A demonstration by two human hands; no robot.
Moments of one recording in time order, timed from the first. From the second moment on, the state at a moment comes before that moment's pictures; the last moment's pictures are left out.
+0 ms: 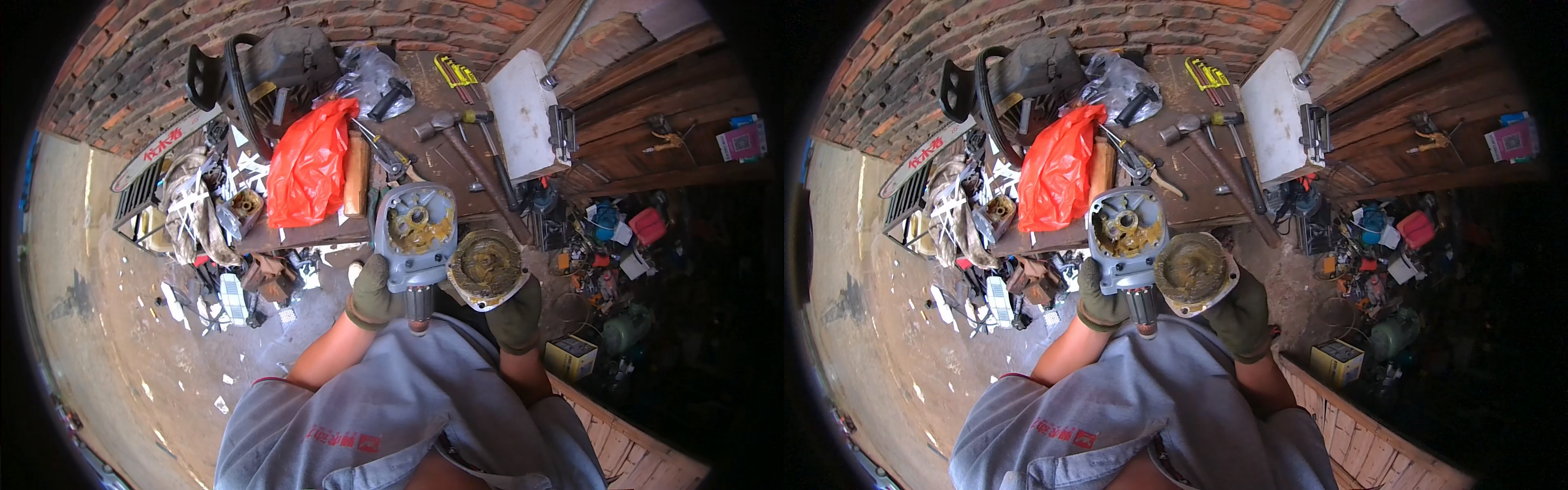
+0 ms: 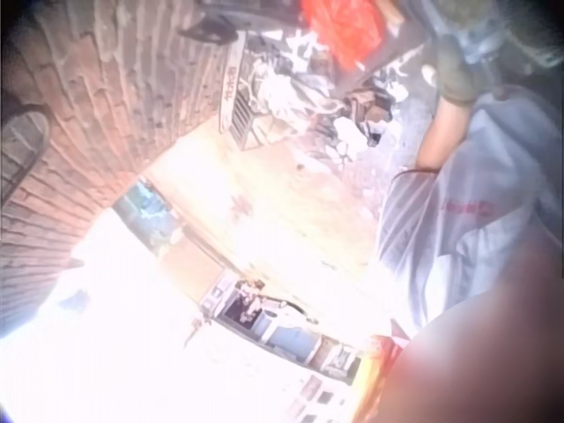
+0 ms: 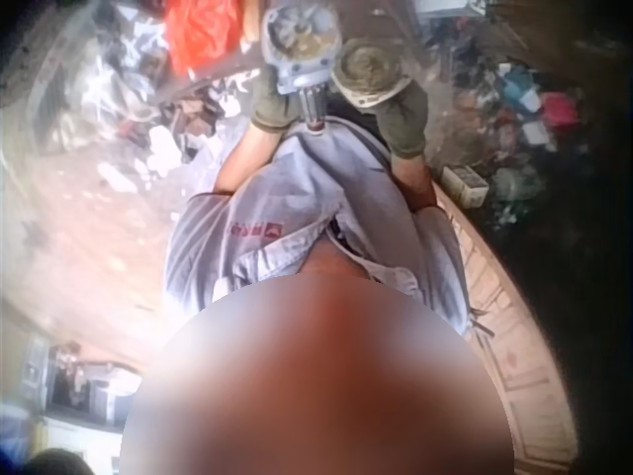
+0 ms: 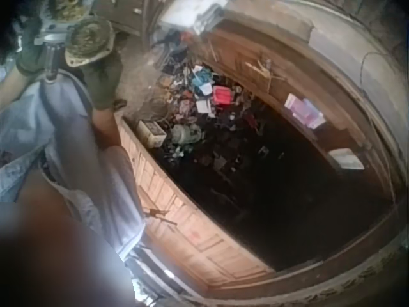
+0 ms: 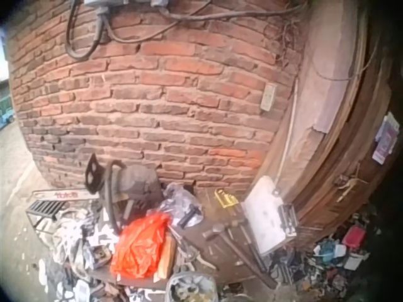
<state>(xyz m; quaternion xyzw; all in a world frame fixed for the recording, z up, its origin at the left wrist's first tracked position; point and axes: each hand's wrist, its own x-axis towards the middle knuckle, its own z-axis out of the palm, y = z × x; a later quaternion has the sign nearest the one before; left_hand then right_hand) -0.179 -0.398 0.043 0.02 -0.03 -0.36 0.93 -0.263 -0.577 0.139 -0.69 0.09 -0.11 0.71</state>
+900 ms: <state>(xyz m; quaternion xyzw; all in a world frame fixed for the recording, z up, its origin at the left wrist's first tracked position) -0.170 -0.393 0.058 0.03 -0.11 -0.42 0.90 -0.285 -0.583 0.144 -0.72 0.06 -0.09 0.68</state>
